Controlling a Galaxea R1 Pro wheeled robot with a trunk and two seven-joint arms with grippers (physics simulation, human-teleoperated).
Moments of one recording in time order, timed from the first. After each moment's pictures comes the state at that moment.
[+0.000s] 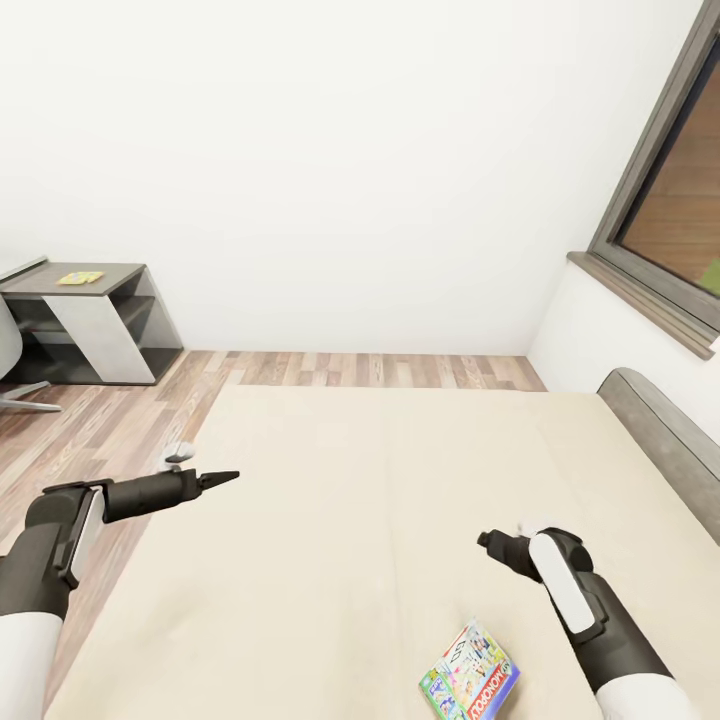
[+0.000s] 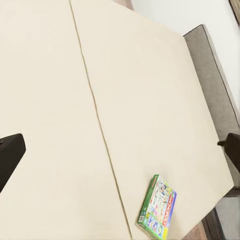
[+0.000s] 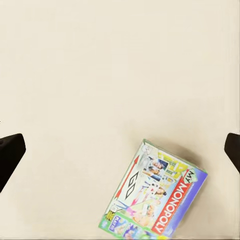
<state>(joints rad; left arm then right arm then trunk) -0.63 0.25 0.31 -1.11 -0.02 0.87 -1.09 -0.48 -0.11 0.00 -1.11 -0.73 0.79 -0.49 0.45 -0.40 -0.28</state>
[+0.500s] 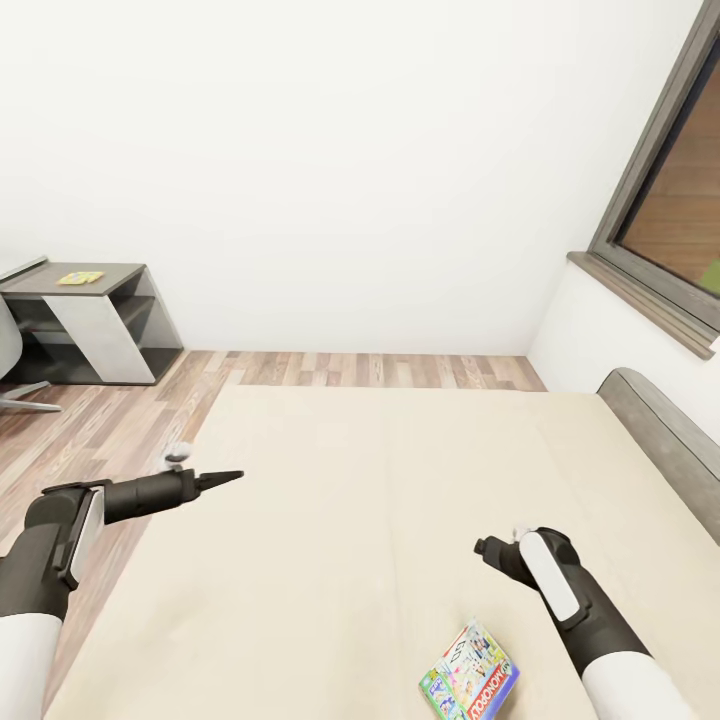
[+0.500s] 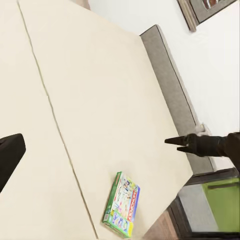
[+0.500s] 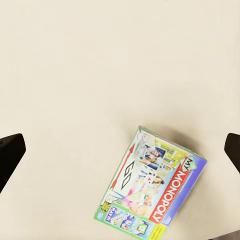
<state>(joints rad) -0.63 0.25 0.31 -1.12 -0.02 0.89 -1.27 -0.54 -0.09 0.00 -0.96 -0.72 0.77 -0.49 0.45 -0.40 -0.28</state>
